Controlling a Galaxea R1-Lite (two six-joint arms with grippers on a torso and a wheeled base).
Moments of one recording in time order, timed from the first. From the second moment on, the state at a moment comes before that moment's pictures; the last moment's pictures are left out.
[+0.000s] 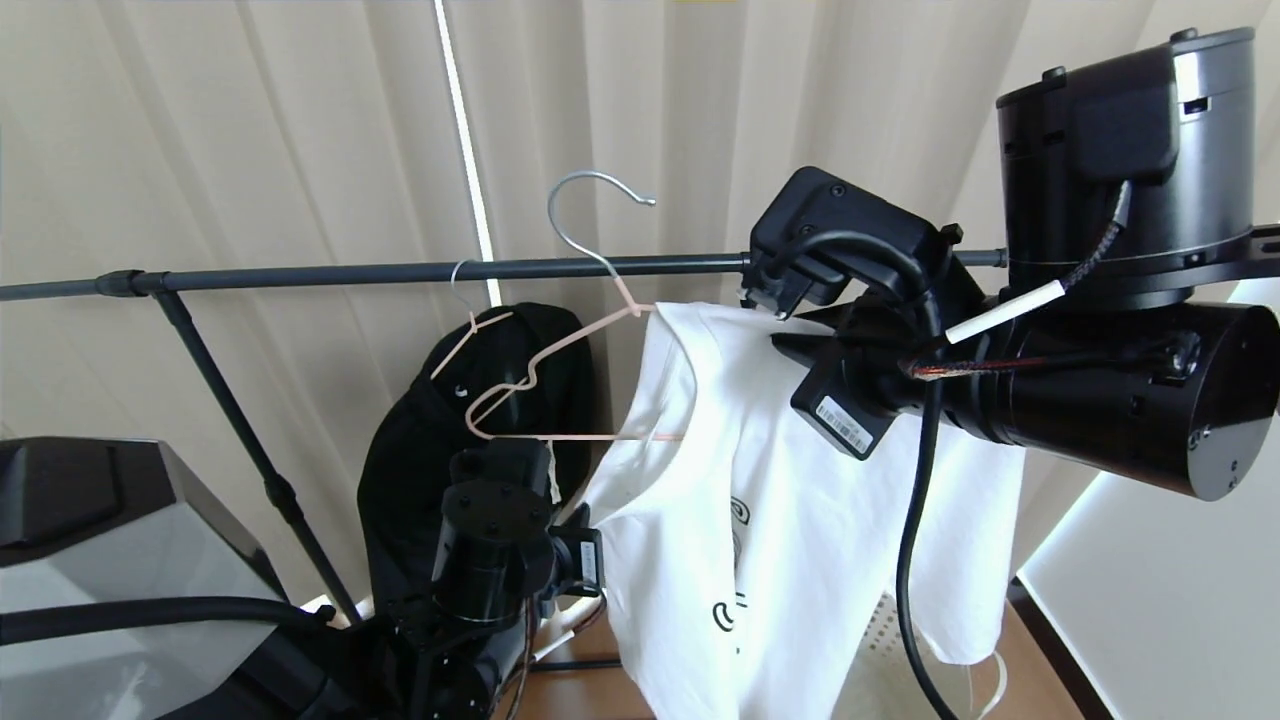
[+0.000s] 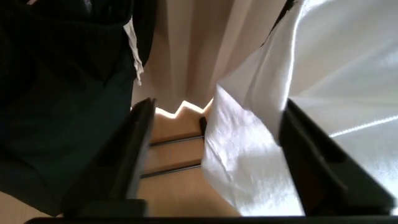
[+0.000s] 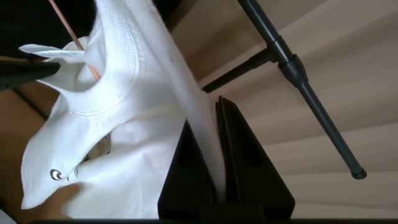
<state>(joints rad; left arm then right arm) -0.74 2.00 -0.55 -1.06 0.49 -0.27 0.85 1.62 -1.29 0.05 -0.48 -0.52</state>
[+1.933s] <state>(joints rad) -0.55 1.99 -0.57 -1.18 0.48 -0.18 0.52 1.57 -0.71 -0.52 -0.20 -0.39</state>
